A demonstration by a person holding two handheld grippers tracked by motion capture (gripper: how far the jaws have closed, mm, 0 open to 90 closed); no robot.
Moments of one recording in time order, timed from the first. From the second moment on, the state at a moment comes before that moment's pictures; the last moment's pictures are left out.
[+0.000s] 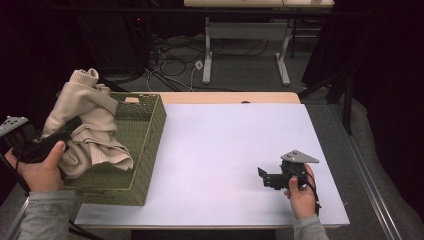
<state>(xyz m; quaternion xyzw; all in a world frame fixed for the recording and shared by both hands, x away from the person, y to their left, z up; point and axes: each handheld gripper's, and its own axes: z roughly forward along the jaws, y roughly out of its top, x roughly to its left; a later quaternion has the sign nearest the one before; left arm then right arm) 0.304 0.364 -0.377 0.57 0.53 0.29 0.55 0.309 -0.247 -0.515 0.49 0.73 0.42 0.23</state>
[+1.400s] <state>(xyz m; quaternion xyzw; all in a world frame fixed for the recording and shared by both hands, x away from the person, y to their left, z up) 0.316 0.266 -0.361 0.61 0.46 0.25 0.59 0.308 -0.249 -0.515 0.49 0.72 0.42 0.23</state>
